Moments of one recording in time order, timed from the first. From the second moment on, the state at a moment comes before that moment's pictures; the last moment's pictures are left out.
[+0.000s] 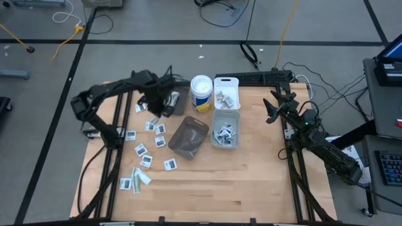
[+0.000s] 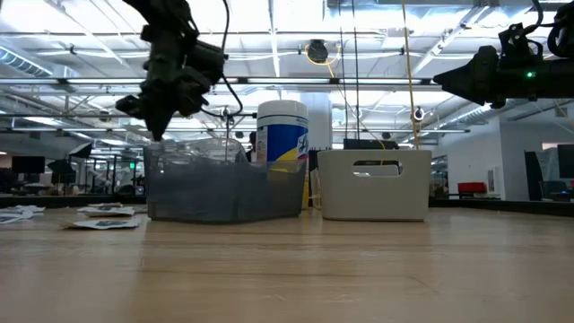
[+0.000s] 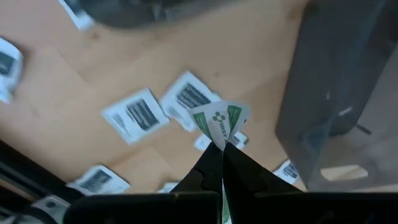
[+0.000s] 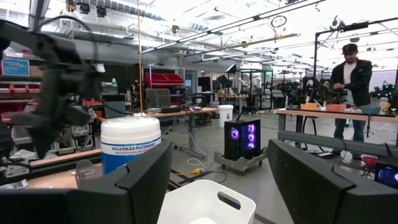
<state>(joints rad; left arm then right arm) 0.61 1.59 1.28 -1.34 0.28 -0.47 -0.74 0.01 0.01 0.25 -0.03 0.01</state>
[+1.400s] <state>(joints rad) 0.85 2.15 1.81 -1.37 0.18 -0.22 -0.74 0.01 0.01 0.25 -0.03 0.01</state>
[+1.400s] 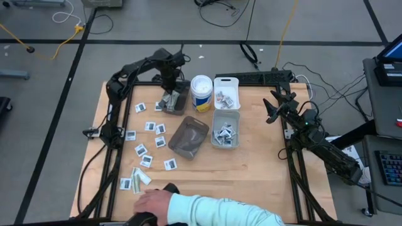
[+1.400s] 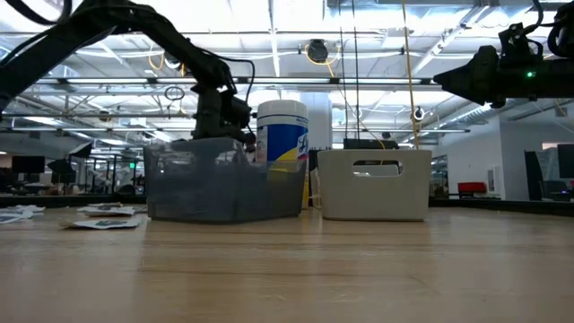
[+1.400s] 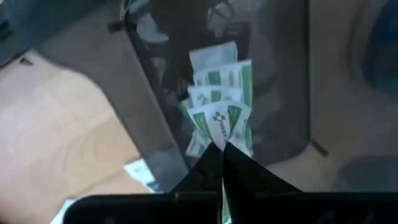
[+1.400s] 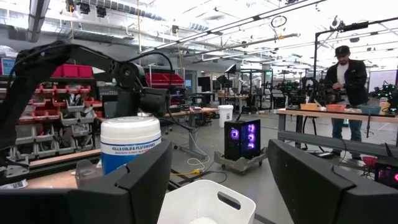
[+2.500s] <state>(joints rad) 0.84 2.15 1.79 -1.34 0.20 -0.21 -0.74 0.01 0.01 0.25 -0.03 0.01</state>
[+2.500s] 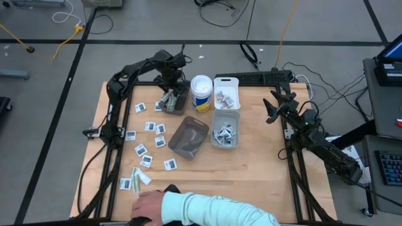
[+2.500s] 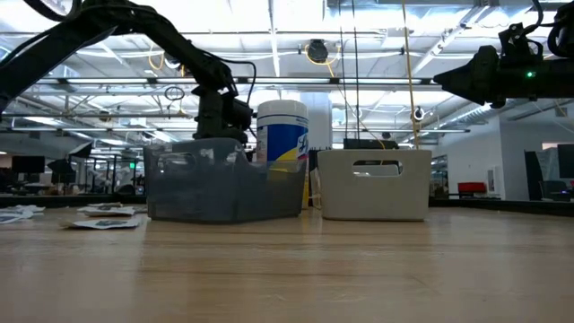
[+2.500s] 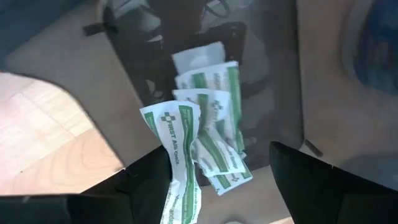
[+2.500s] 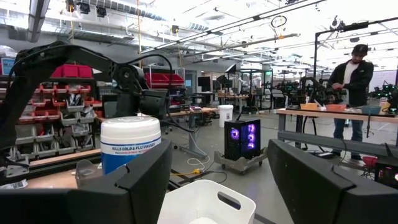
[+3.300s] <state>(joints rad) 0.73 2.11 1.79 -1.32 -0.26 0.11 -0.74 0.01 0.01 0.25 -0.03 0.01</state>
